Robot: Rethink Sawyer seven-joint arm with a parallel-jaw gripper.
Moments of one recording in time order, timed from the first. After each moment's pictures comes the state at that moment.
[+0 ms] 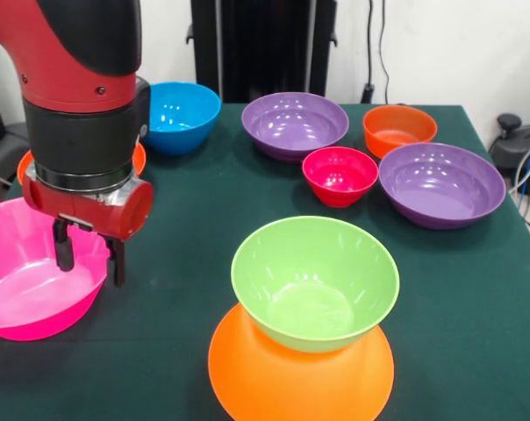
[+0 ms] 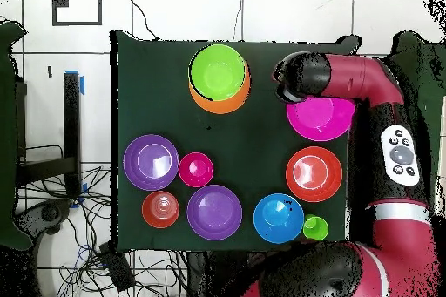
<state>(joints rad) -0.61 -0.43 0.41 1.08 -0.56 0.86 2.04</state>
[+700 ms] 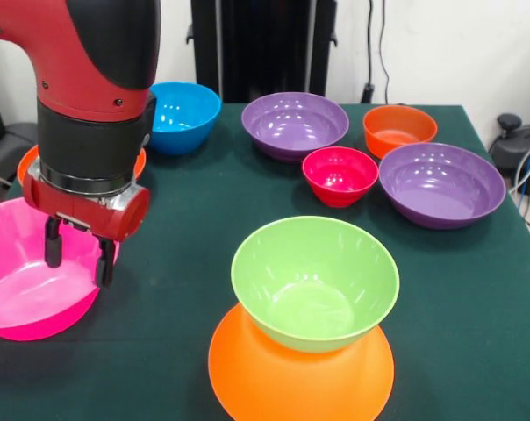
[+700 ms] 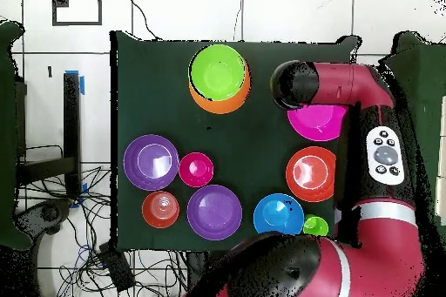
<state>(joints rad) -0.52 -0.42 0.25 1.08 -0.55 0.77 2.05</state>
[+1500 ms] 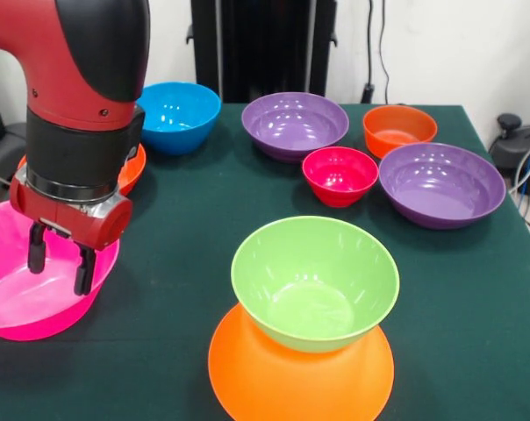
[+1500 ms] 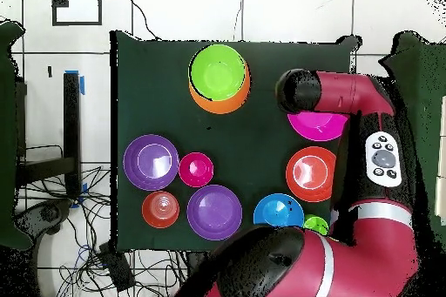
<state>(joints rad) -0.49 -0.38 0.14 1.08 -0.47 0.65 2.07</state>
